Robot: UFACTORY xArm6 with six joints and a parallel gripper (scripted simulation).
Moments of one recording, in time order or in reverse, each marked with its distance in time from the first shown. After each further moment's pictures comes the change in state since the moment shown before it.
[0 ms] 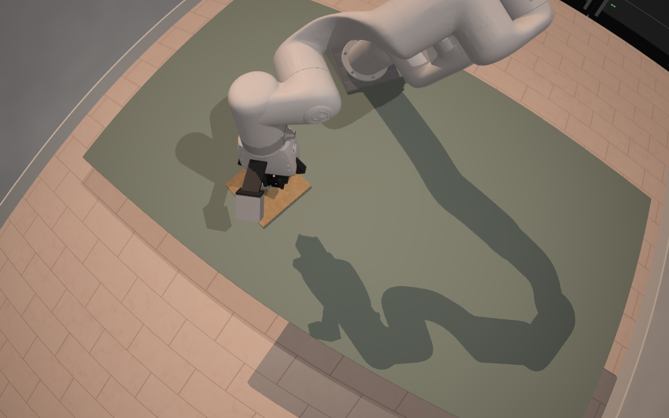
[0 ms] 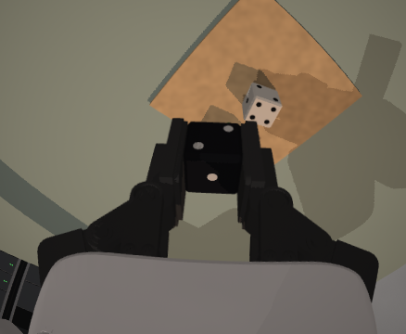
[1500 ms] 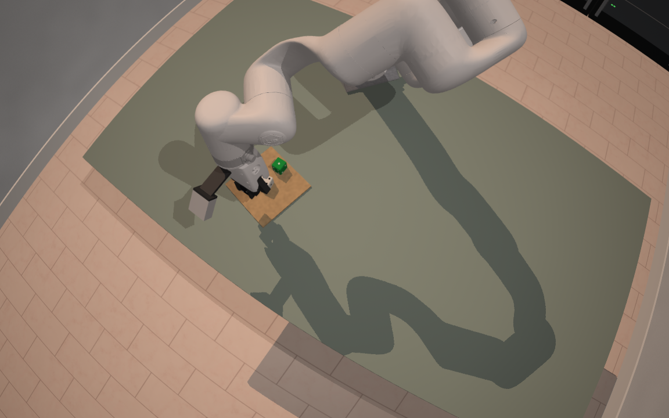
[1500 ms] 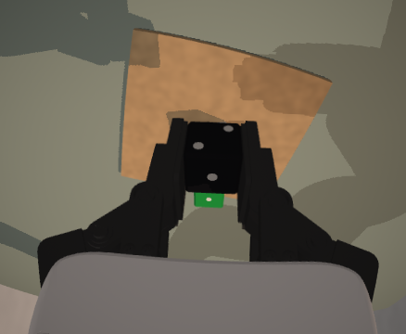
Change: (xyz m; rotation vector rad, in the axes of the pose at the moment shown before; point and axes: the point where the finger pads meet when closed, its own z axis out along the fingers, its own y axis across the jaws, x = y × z) arm 0.007 0.059 0.041 0.003 -0.009 0.435
